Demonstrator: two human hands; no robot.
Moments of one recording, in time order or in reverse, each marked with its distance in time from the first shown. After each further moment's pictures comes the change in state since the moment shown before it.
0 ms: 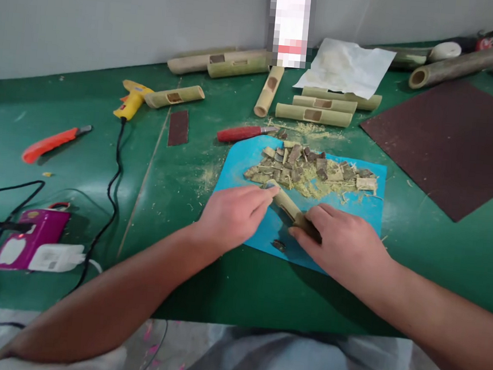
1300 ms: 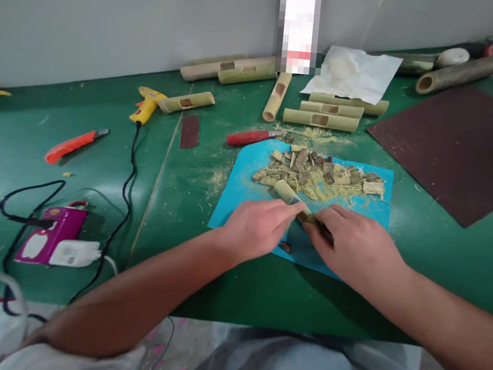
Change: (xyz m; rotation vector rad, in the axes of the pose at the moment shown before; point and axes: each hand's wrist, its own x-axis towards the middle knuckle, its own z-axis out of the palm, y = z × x) left_hand 0.010 -0.008 0.005 -0.129 -0.096 -0.018; right_hand -0.002 0.006 -0.003 0.016 0.030 -0.017
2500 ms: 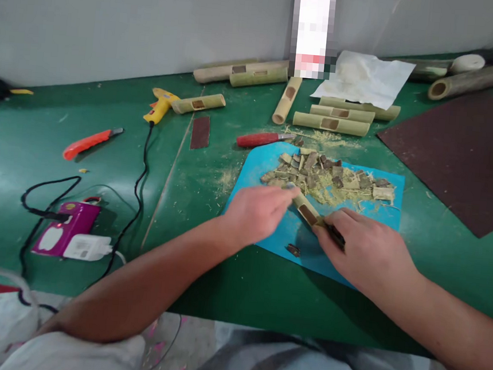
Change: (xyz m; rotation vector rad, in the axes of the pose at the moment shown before) left_hand 0.003 -0.010 -0.003 0.018 0.068 -0.044; right_hand 0.000 -0.001 -0.002 -0.010 -0.030 0.094
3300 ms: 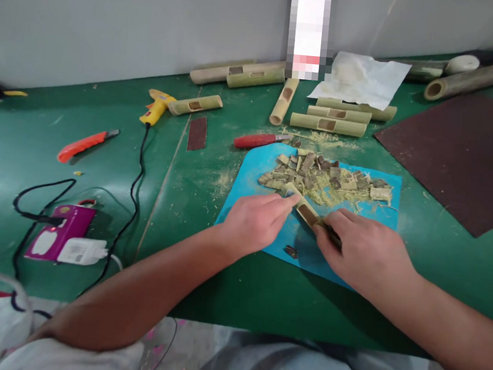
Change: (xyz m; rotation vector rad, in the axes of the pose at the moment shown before) left_hand -0.003 0.001 0.001 0.032 0.070 0.048; right_hand 0.000 -0.001 0.000 -0.058 0.074 -0.054
